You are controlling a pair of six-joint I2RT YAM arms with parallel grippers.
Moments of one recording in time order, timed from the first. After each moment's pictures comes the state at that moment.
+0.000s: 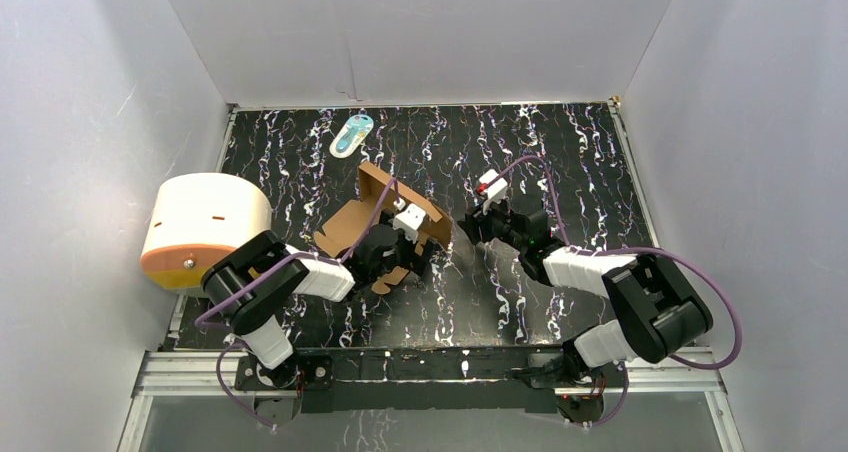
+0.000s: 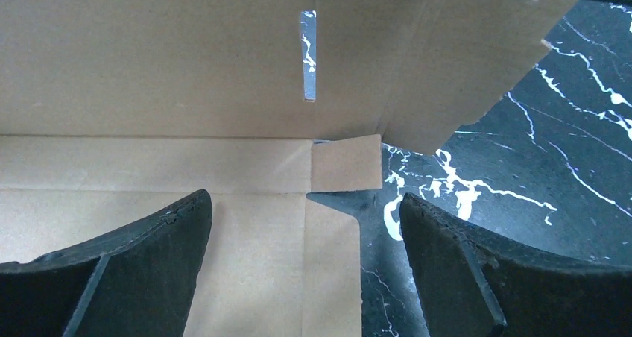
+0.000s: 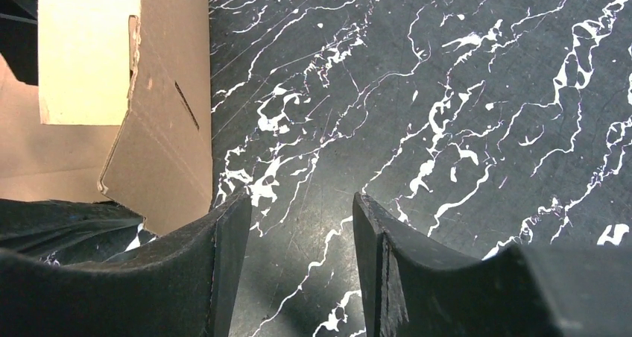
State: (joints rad) left arm -0.82 1.66 0.50 0.74 -0.14 -0.05; right arm 0.53 1.41 0.48 0.61 -0.23 -0.08
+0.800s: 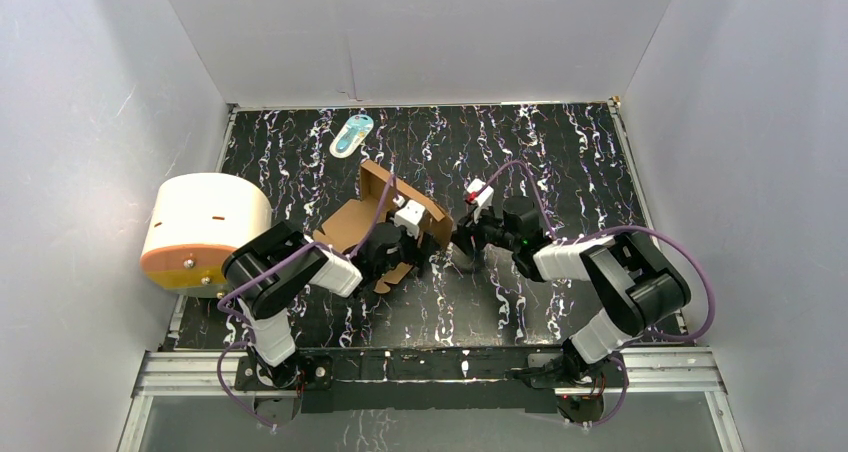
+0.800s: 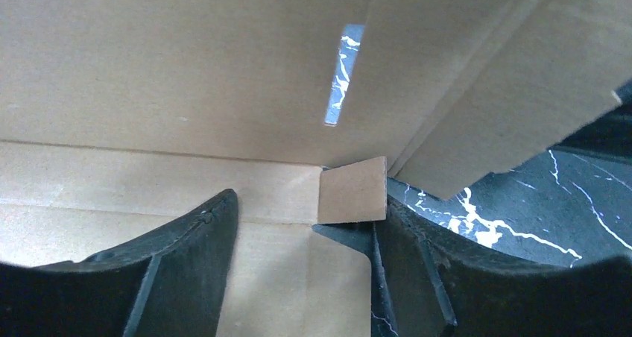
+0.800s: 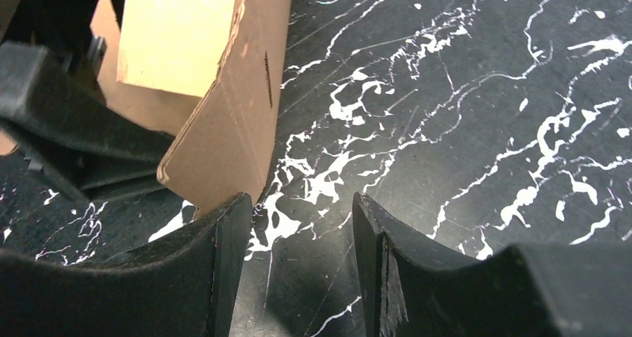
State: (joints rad) left arm -0.81 1.79 0.55 0.84 -0.15 -0.09; right arm 0.53 1.56 0.49 0.70 -0.43 -0.09
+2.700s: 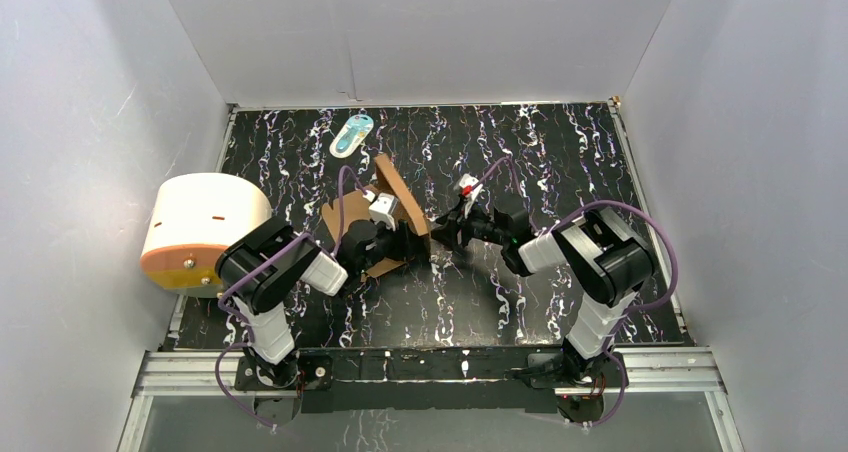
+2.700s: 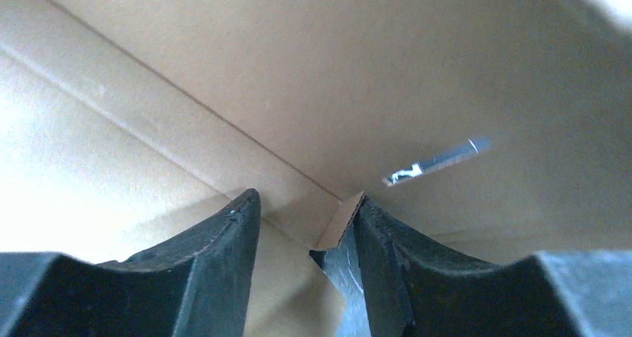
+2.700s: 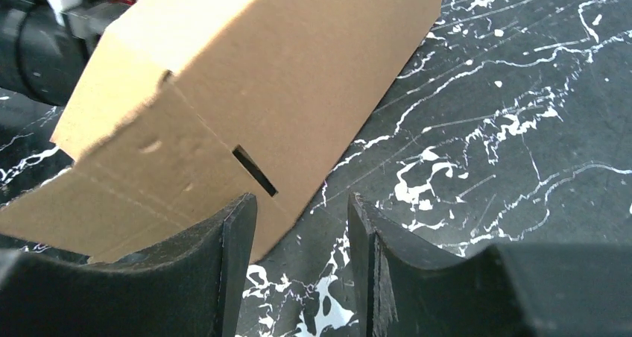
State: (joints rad) left arm -0.67 1.81 0.46 1.02 0.07 -0.38; right arm 0.56 1.77 0.57 0.98 -0.64 0.08
